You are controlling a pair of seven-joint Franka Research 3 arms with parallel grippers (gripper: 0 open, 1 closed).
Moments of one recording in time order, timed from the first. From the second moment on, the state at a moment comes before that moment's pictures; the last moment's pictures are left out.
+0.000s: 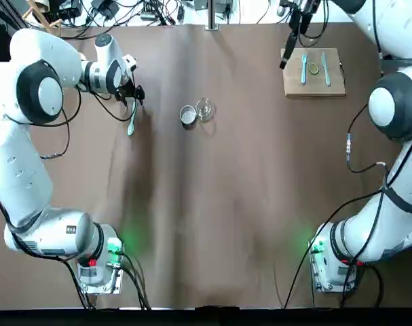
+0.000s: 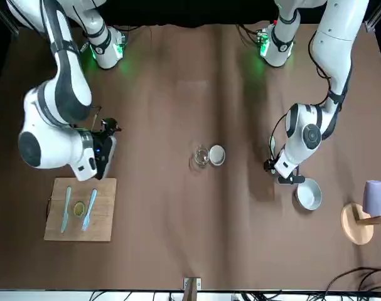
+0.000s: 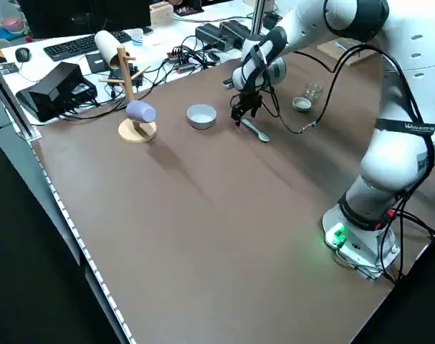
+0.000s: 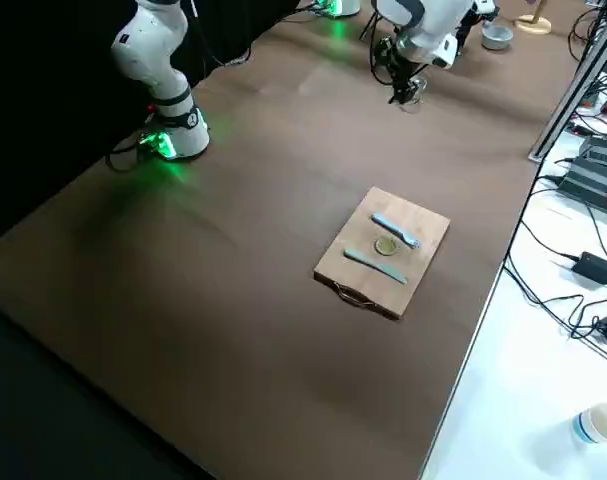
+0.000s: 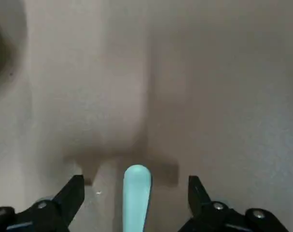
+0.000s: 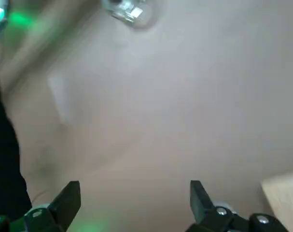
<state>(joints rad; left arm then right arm) -0.04 0.49 -0.11 -2.12 0.03 2.62 -0.19 0.29 0.42 -0.07 -1.52 0.43 1.56 -1.03</state>
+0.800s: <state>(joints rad) -0.04 0.50 -0.10 -2.11 0.03 2.62 -0.20 0.41 0.64 -0.07 -1.58 0.87 1.83 -1.71</state>
